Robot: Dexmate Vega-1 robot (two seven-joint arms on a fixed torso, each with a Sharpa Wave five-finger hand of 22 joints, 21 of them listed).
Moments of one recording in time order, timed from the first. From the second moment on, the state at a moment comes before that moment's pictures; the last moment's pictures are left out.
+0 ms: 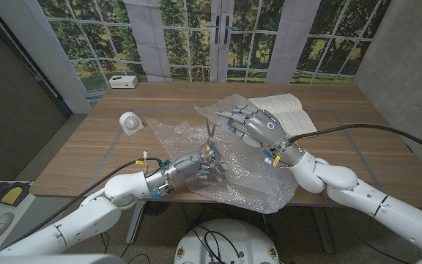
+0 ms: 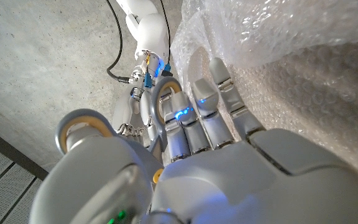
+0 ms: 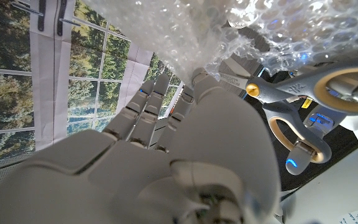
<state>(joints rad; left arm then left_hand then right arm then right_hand) 1.19 0.90 0.51 -1.80 -0.67 -0.37 -0.51 0.49 -0.16 -0.09 -0.06 0.33 0.88 0.04 0.31 0.36 0.85 -0.13 1.58 1.24 0.91 -0.12 1.57 1.23 0.47 0.04 1.05 0.21 -0.96 -0.86 -0.64 -1.83 -0.99 0.28 -0.77 1.23 0.17 0.26 -0.12 0.18 0.26 -0.21 0.20 0.20 0.77 -0.20 0.64 0.52 0.56 -0.06 0.28 0.66 0.43 -0.05 0.26 0.19</state>
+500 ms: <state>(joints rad) 1.21 0.88 0.49 -1.79 -0.69 -0.40 -0.48 0.55 -0.13 -0.17 -0.07 0.36 0.82 0.02 0.51 0.67 0.69 -0.11 1.56 1.24 0.79 -0.09 1.36 1.00 0.38 0.08 1.01 0.22 -0.96 -0.86 -0.64 -1.83 -0.99 0.28 -0.77 1.23 0.17 0.26 -0.12 0.18 0.26 -0.21 0.20 0.20 0.77 -0.20 0.64 0.51 0.56 -0.06 0.28 0.67 0.43 -0.05 0.25 0.19</state>
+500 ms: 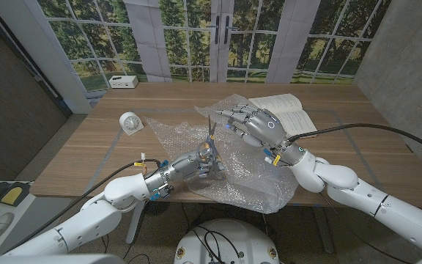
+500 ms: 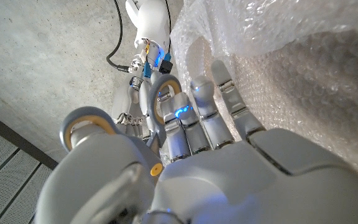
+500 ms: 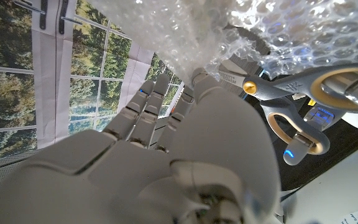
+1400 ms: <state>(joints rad) 1.20 0.89 0.50 -1.77 -0.65 -0.42 -0.49 0.54 -0.05 -0.31 0.03 0.39 0.80 0.00 0.50 0.73 -0.02 -0.04 1.01 0.82 0.01 0.04 0.97 0.75 0.00 0.18 0.90 0.24 -0.95 -0.86 -0.63 -1.82 -0.98 0.28 -0.78 1.23 0.17 0.26 -0.12 0.18 0.26 -0.20 0.20 0.20 0.77 -0.20 0.64 0.51 0.56 -0.05 0.27 0.67 0.43 -0.04 0.25 0.19</state>
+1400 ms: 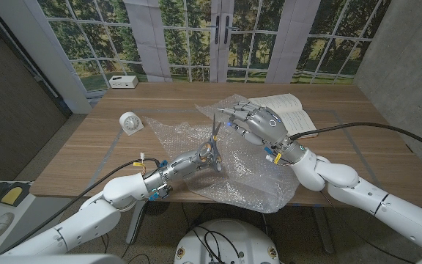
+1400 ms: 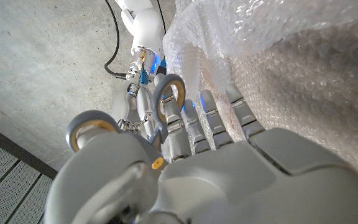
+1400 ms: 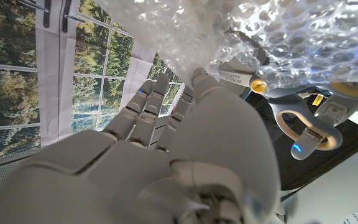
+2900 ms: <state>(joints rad) 1.23 0.81 0.48 -1.74 -0.77 -0.42 -0.48 0.78 0.10 -0.22 0.00 0.22 0.71 -0.03 0.91 1.19 0.61 -0.01 0.90 0.44 0.76 -0.08 0.82 0.26 0.26 0.12 0.95 0.19 -0.95 -0.86 -0.62 -1.83 -0.98 0.29 -0.78 1.23 0.18 0.26 -0.12 0.18 0.27 -0.20 0.20 0.20 0.77 -0.20 0.65 0.51 0.56 -0.05 0.26 0.68 0.43 -0.04 0.25 0.19</state>
